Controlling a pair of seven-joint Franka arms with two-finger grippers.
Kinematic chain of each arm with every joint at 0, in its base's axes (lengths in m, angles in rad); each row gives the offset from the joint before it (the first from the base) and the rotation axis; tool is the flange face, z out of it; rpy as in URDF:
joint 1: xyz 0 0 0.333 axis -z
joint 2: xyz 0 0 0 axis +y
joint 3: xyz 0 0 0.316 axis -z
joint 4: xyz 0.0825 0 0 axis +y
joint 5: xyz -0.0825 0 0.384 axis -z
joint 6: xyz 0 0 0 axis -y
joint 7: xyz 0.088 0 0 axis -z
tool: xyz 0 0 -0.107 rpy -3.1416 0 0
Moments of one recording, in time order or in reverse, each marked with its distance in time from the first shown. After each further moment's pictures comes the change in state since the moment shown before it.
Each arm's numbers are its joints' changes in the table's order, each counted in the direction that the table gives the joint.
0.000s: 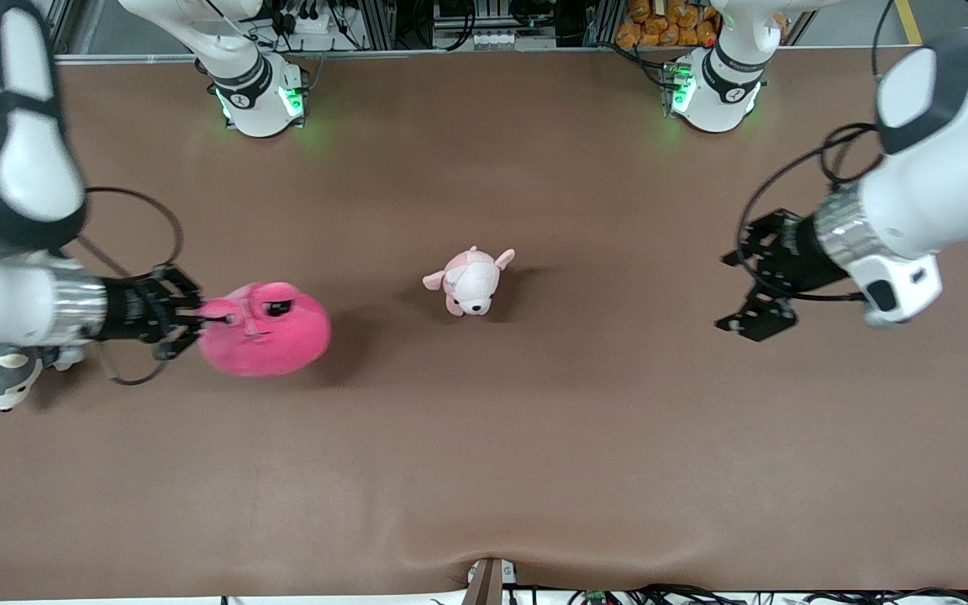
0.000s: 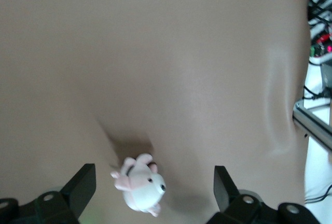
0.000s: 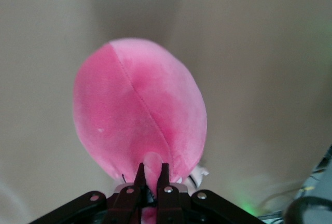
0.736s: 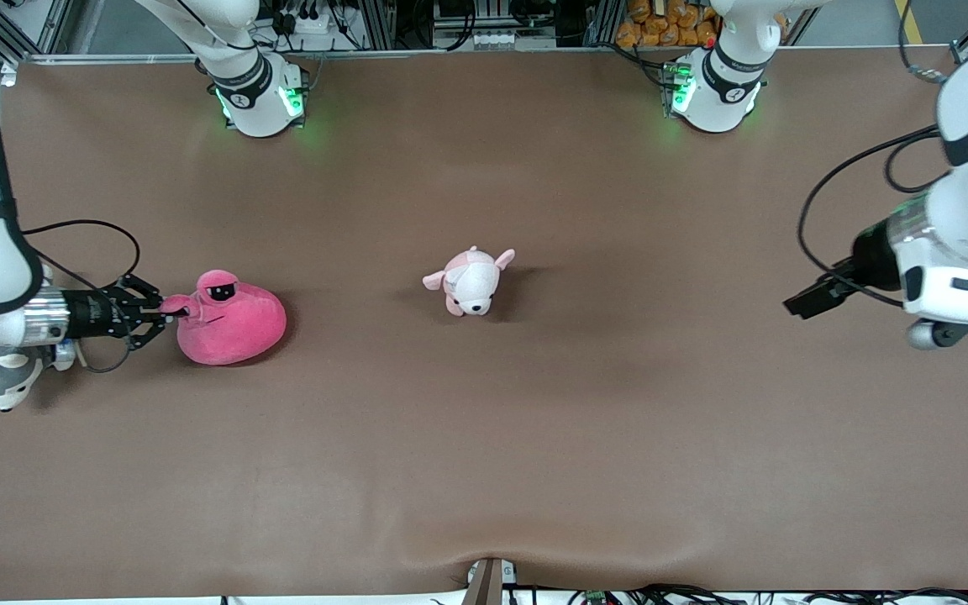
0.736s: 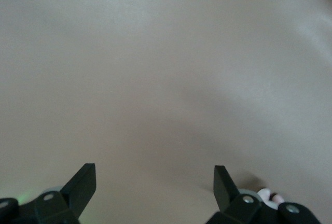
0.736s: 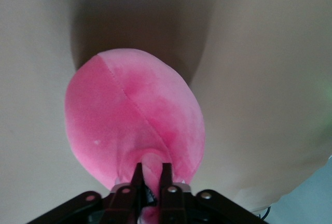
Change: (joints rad) left arm -0.094 -0.024 0.000 0.000 -0.227 -0.132 0.690; right arm 0.254 0.072 -0.003 0.244 -0.038 0.121 -0.423
